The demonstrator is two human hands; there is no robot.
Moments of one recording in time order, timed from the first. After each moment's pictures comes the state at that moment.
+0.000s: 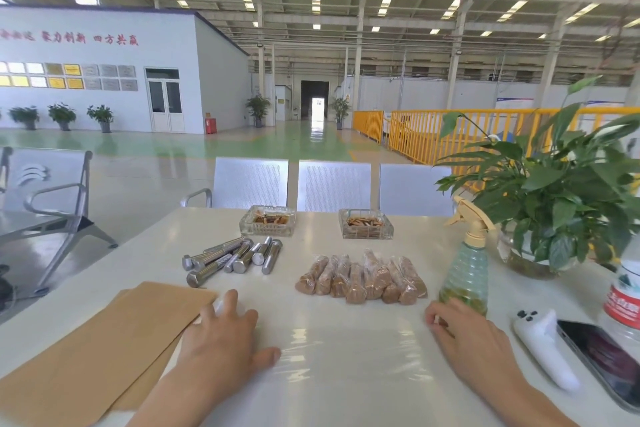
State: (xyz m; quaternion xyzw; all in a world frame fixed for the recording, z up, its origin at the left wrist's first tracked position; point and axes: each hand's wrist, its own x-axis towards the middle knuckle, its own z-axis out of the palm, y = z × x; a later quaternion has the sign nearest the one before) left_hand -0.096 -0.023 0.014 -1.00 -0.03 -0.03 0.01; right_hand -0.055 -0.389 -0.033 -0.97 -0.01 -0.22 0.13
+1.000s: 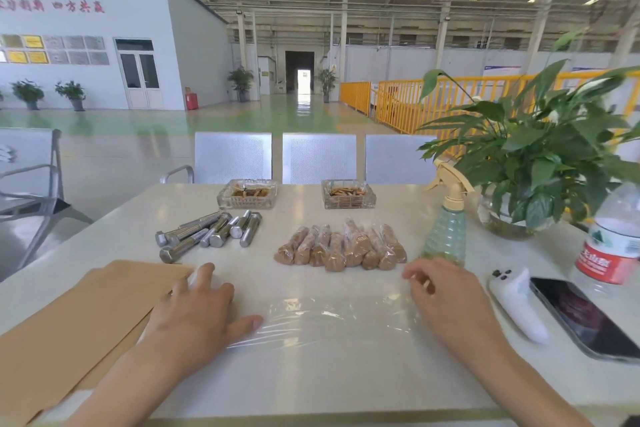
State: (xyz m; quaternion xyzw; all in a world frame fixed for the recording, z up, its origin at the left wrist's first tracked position) left_hand -0.091 -0.022 0.015 -1.00 -0.03 0.00 0.03; right_hand -0.089 -0.367 0.004 -0.93 -0.04 -0.26 0.24
